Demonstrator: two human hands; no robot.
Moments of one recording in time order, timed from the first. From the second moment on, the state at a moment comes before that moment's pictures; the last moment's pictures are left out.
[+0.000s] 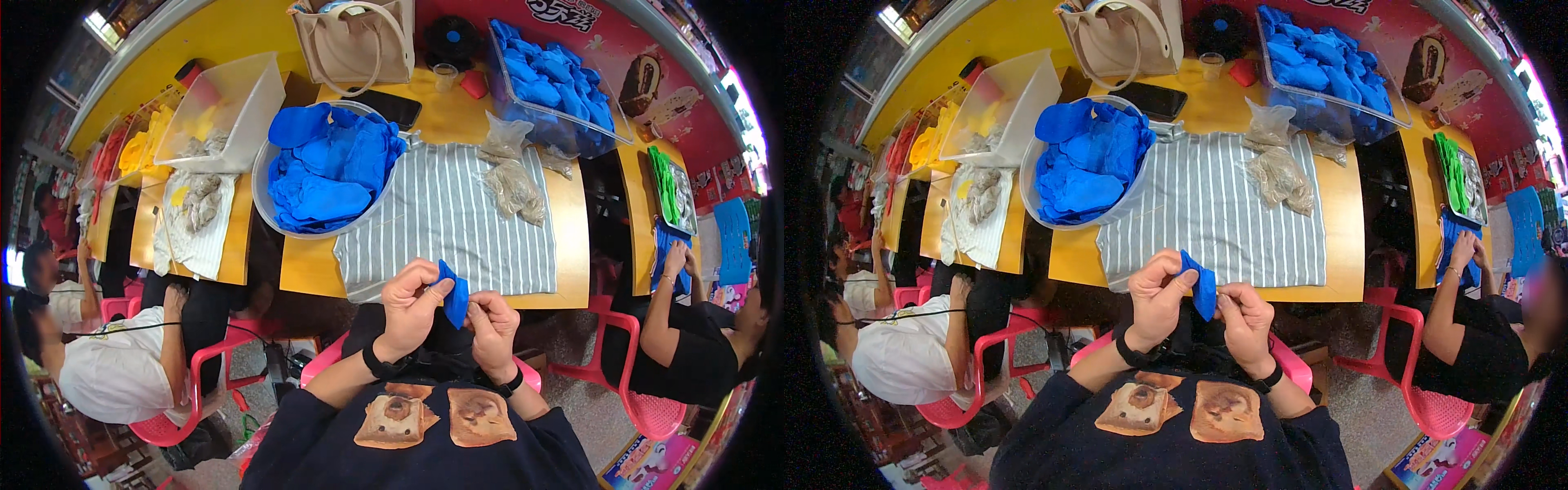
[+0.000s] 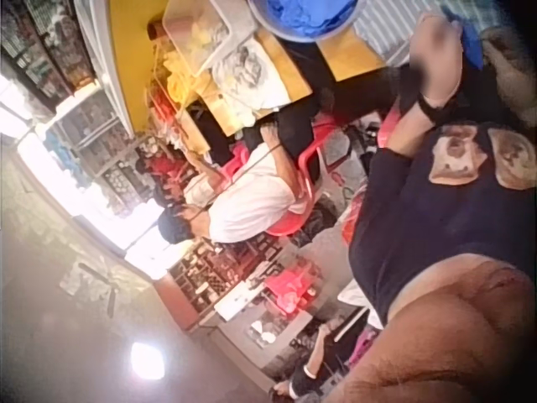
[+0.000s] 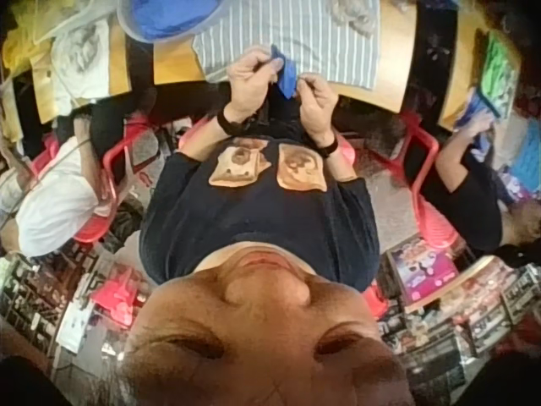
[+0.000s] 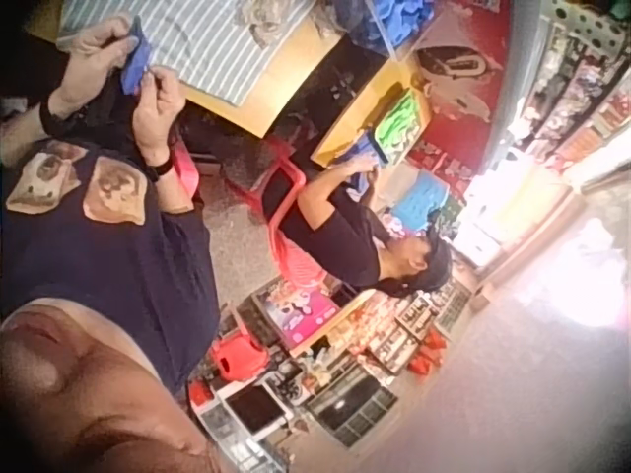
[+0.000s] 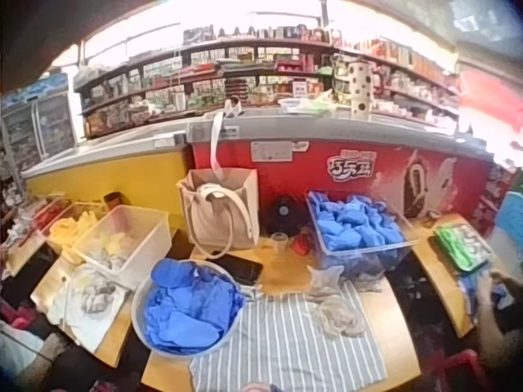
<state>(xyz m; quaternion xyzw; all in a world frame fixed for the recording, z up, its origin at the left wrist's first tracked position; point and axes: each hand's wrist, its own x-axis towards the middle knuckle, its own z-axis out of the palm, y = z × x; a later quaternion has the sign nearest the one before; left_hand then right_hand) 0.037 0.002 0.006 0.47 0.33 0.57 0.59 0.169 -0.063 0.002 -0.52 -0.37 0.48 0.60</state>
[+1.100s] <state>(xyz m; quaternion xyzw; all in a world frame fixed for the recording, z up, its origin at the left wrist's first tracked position) 0.033 0.021 0.027 0.45 0.30 0.54 0.65 0.176 -0.054 0.003 -0.56 -0.54 0.30 0.55</state>
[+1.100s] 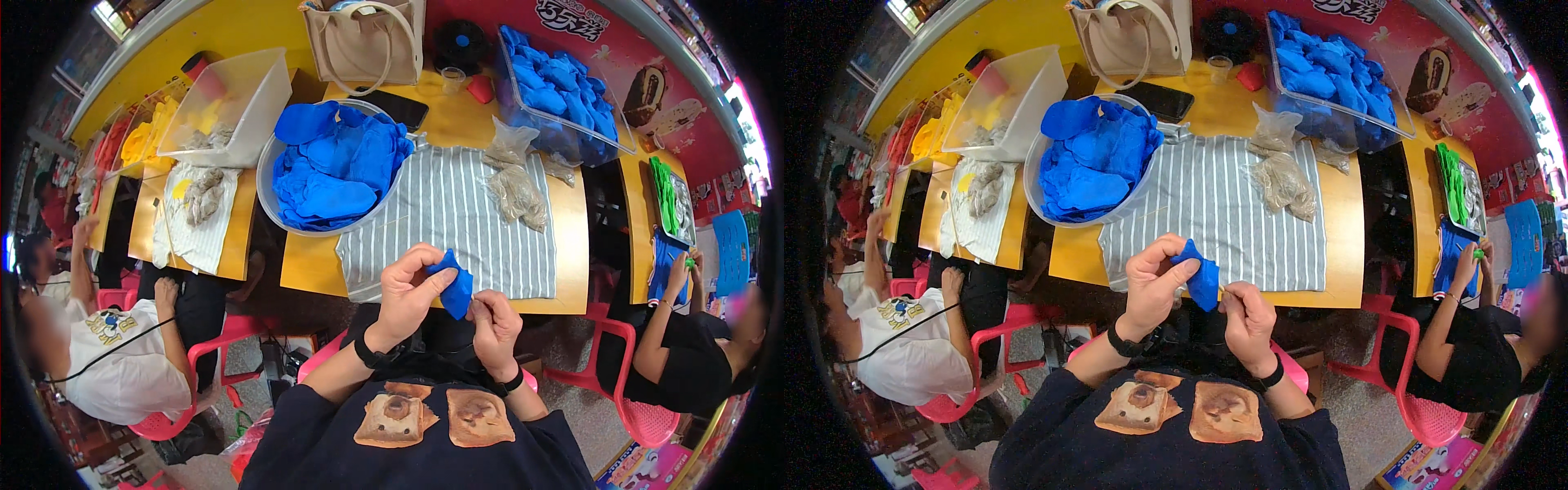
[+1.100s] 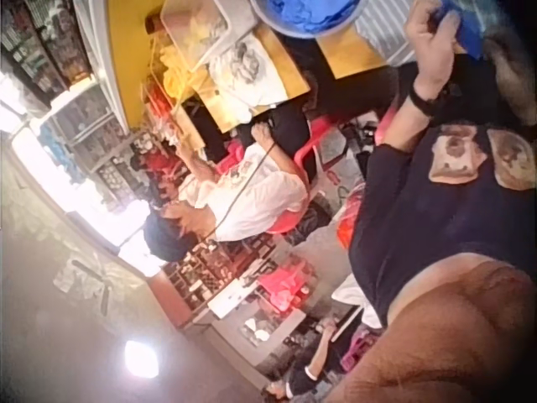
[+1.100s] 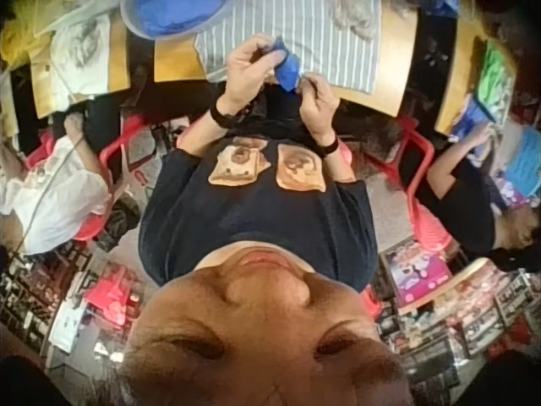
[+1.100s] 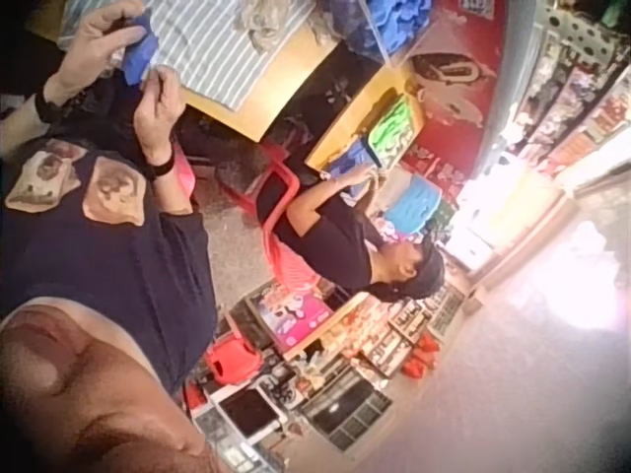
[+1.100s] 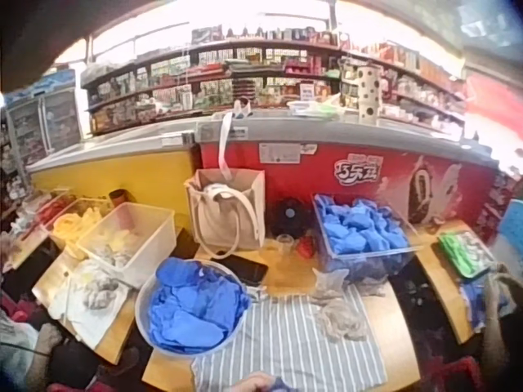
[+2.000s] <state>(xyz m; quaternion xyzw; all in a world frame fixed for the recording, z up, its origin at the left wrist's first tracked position) 0.035 0.022 0.023 0.53 0.28 0.43 0.68 0.181 -0.060 0.011 -0.55 -0.62 0.25 0.51</state>
